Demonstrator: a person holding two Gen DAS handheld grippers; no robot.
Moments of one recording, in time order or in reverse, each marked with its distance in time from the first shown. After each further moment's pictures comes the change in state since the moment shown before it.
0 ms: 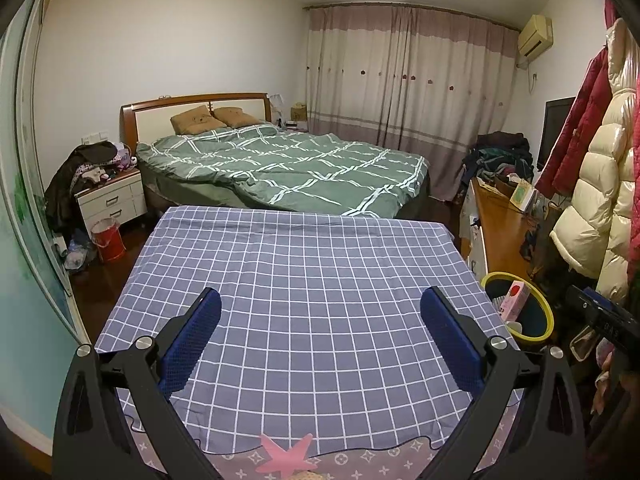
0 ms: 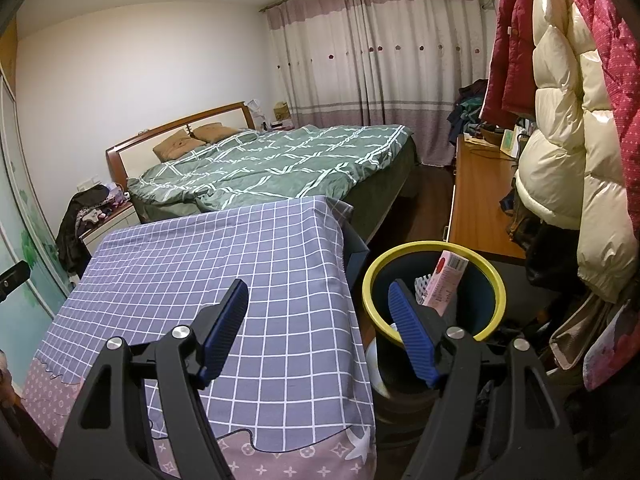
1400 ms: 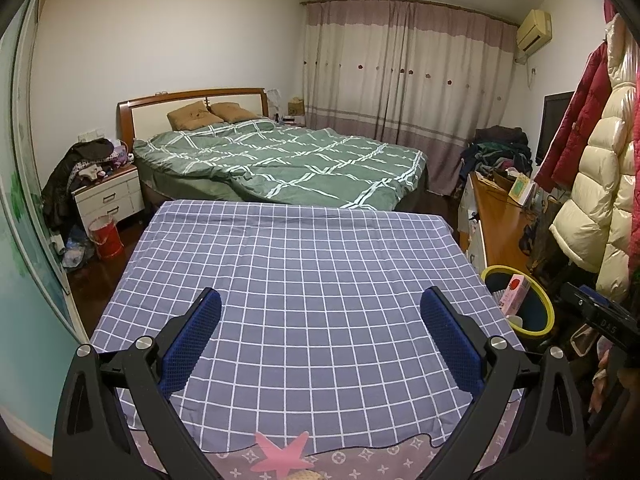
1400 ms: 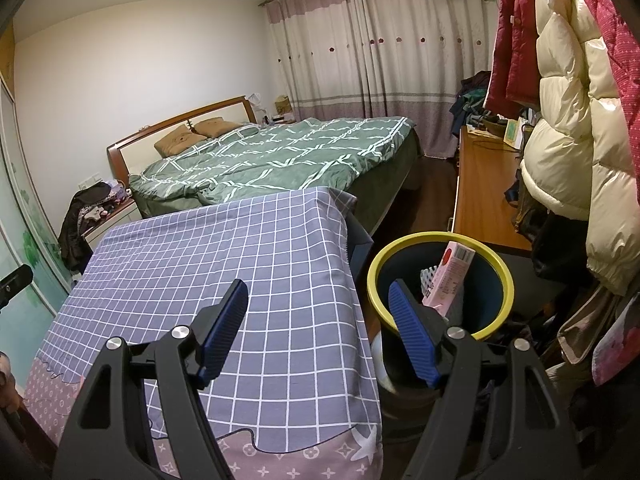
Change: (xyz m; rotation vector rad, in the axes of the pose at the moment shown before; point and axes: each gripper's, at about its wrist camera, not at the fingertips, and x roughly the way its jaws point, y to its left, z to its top) left arm 0.011 -0.002 -0.009 0.003 0.023 -0.015; right arm 0.010 0.001 -0.006 0.008 0.024 0.009
